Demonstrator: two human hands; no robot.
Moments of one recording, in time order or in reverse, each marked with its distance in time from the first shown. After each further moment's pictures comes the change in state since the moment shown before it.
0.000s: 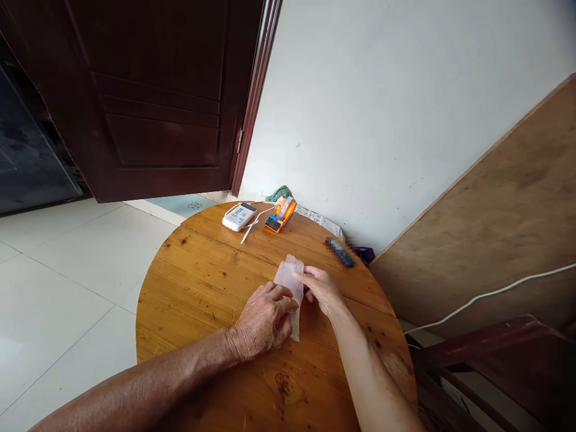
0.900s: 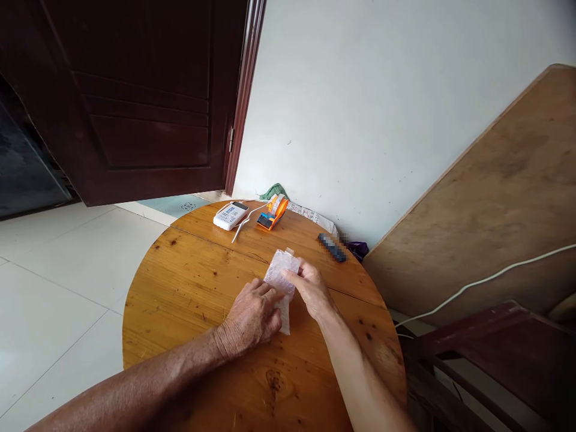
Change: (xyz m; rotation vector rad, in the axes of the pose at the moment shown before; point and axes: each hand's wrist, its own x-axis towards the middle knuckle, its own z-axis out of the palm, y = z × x) left_hand -0.001 -0.003 0.004 0.059 -0.047 -0.082; right_hand -0.021 -0.010 0.017 0.121 -0.023 -0.233
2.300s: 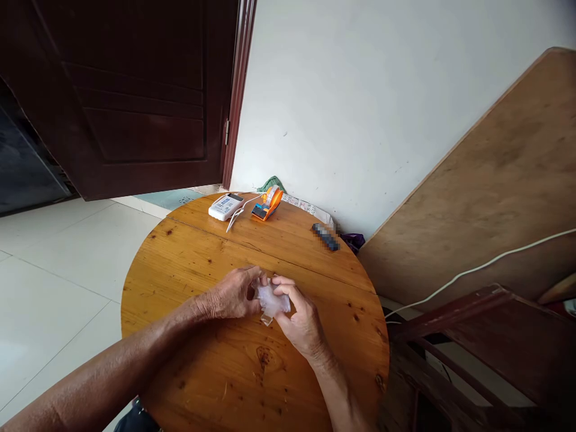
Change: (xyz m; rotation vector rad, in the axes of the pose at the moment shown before) left_hand -0.003 -0.016 -0.028 -0.320 -0.169 -0.077; right_hand -0.081 0.028 -0.005 -0.463 -0.031 -0.595
